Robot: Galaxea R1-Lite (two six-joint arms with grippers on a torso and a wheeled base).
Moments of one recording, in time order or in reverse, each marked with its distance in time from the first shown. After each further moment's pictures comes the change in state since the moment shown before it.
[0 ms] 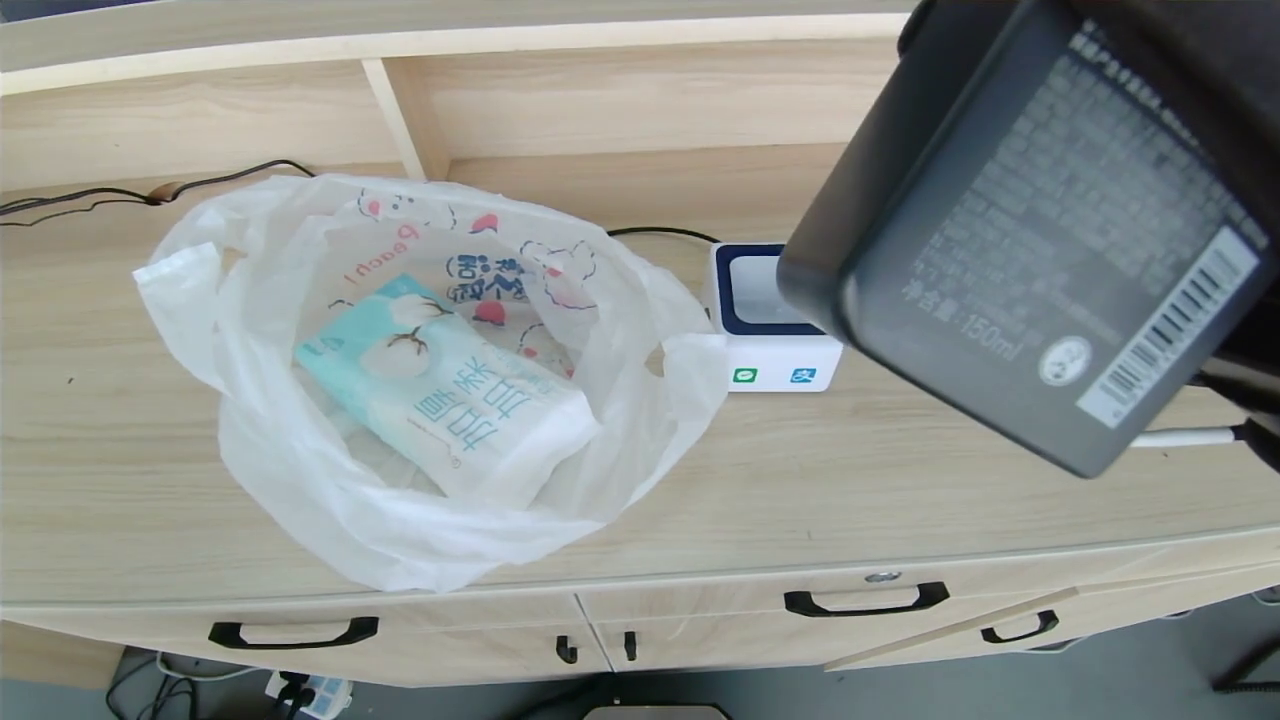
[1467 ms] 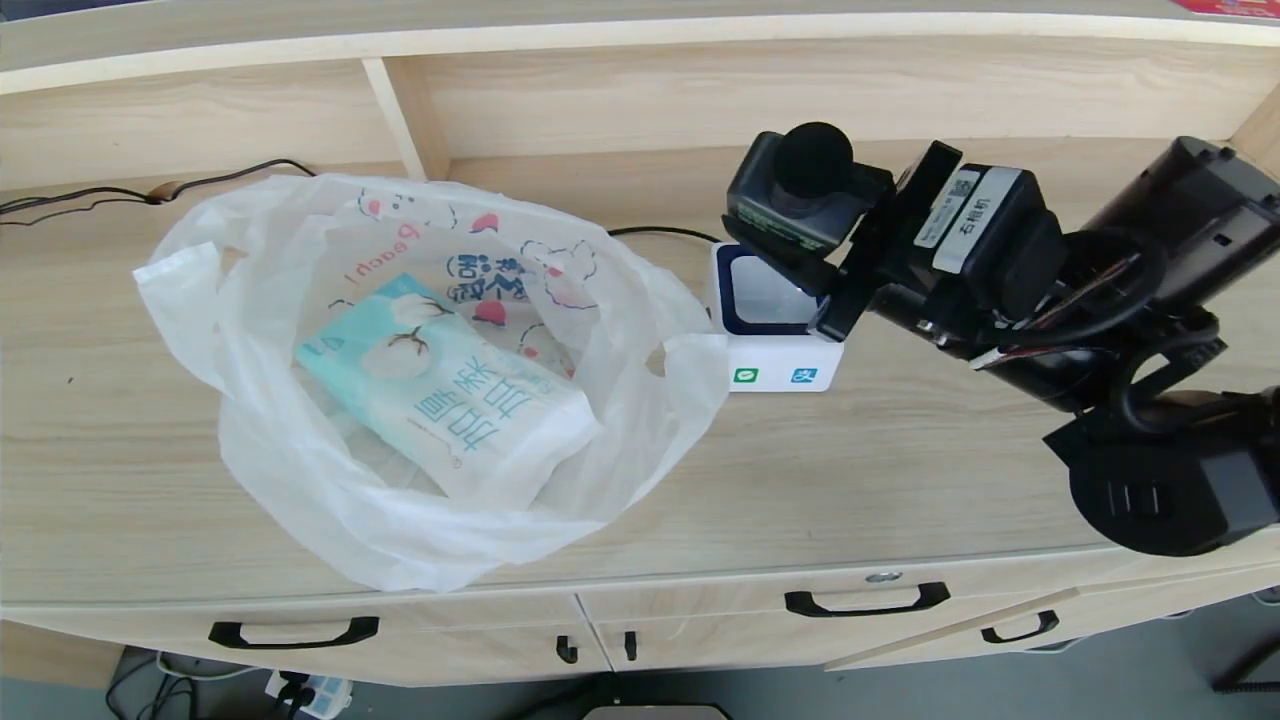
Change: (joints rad) left arm 0.000 0.000 0.000 0.000 0.000 0.000; right arm -0.360 0.413 -0.235 -0.084 0.057 -1.357
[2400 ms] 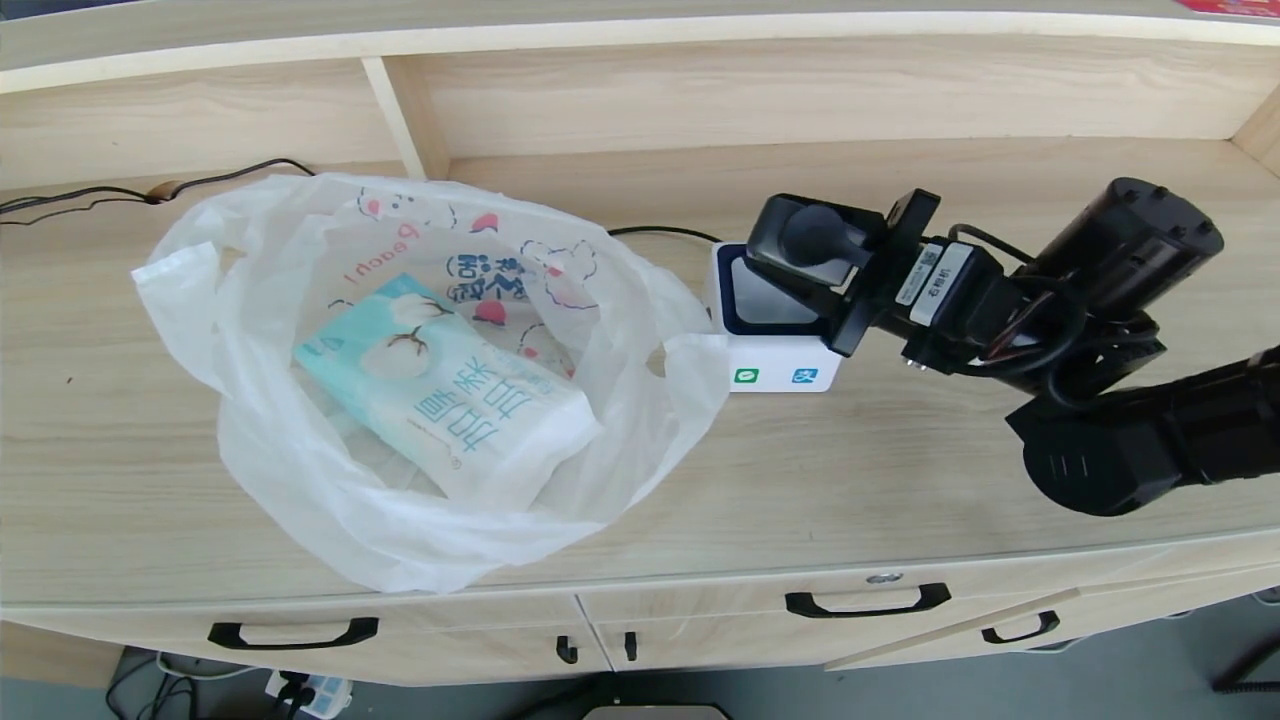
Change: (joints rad) left arm 0.000 0.000 0.000 0.000 0.000 0.000; right arm -0.133 0.111 -0.050 -0.048 0.163 -0.057
